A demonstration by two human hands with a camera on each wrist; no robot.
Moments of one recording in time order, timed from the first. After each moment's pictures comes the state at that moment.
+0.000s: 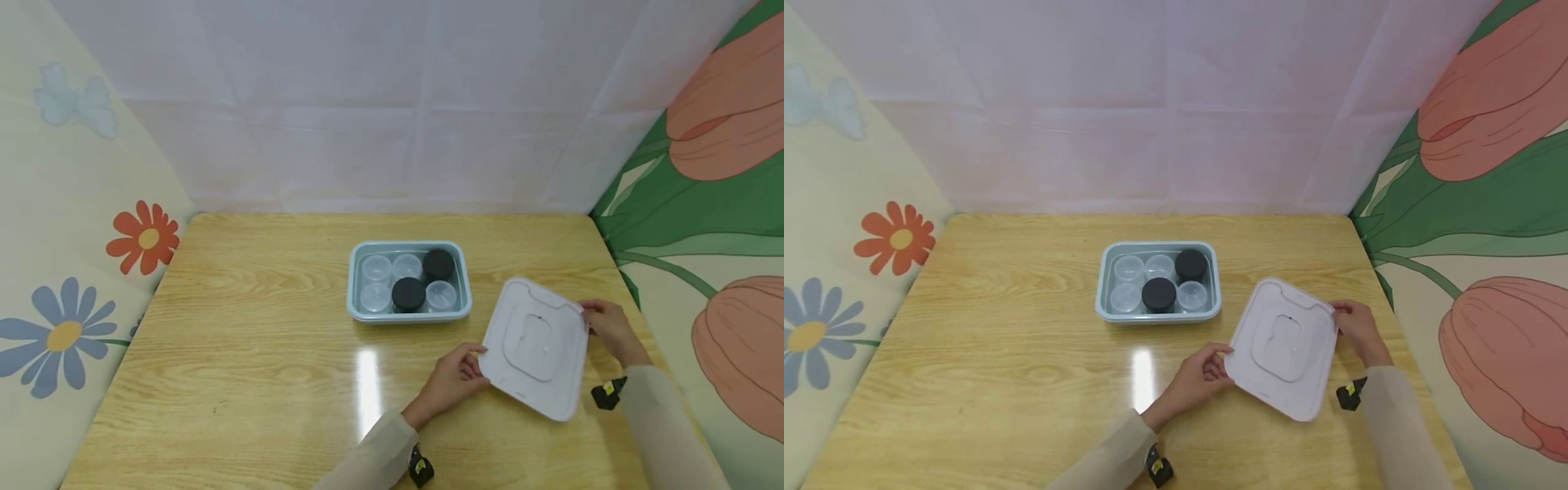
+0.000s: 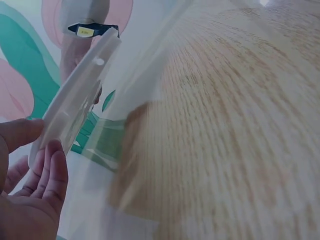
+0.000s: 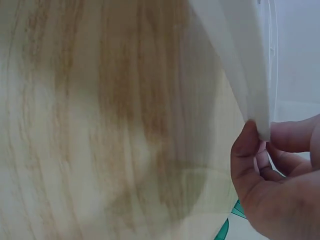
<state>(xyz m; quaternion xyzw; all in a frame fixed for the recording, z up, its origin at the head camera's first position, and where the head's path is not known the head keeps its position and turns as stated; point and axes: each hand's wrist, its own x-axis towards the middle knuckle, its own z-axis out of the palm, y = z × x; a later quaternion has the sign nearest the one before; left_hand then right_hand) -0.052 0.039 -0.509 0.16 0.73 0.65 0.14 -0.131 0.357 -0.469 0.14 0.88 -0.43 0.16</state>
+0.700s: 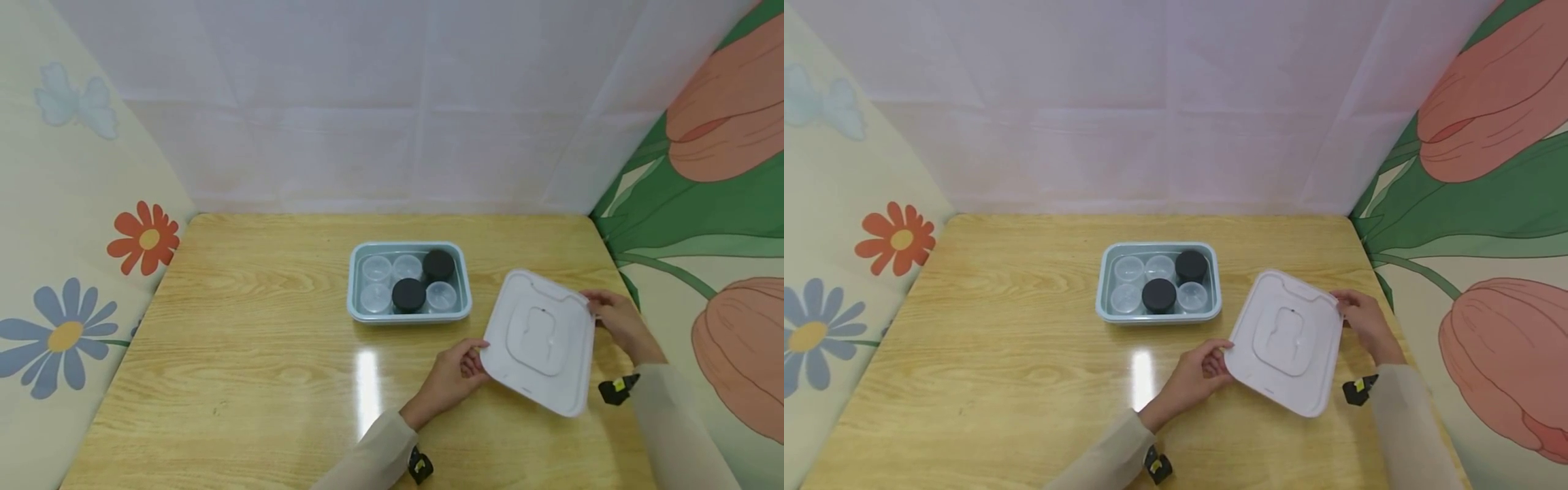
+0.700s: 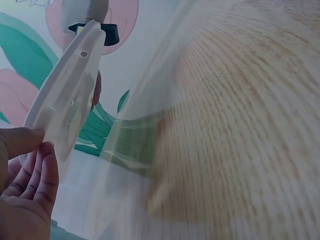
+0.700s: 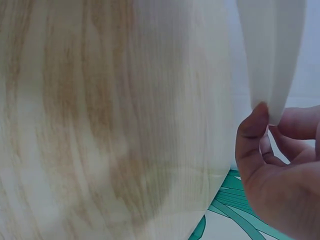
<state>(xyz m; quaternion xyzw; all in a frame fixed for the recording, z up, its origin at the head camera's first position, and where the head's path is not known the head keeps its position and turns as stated) -0.055 0.037 -0.489 0.20 0.75 0.62 0.10 -0.135 0.362 -0.452 0.11 0.87 -0.46 0.14</state>
